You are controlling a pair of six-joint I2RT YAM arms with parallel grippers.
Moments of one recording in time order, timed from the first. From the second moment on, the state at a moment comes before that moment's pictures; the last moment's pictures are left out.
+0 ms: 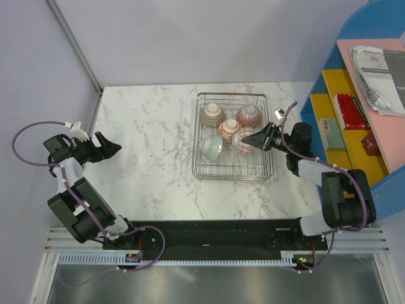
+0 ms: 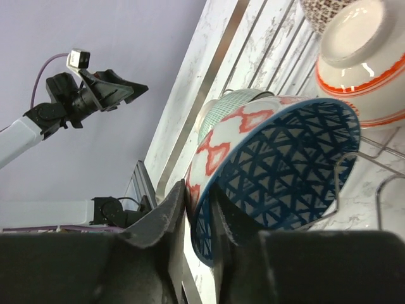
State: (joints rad) left arm 0.70 1.38 0.86 -0.34 0.93 0.20; right arm 0.08 1.47 0.59 0.72 -0.93 0.86
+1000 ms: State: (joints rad) left arm 0.70 1.38 0.85 -0.34 0.95 0.20; right arm 0.05 1.56 0.83 0.13 -0.77 0.52
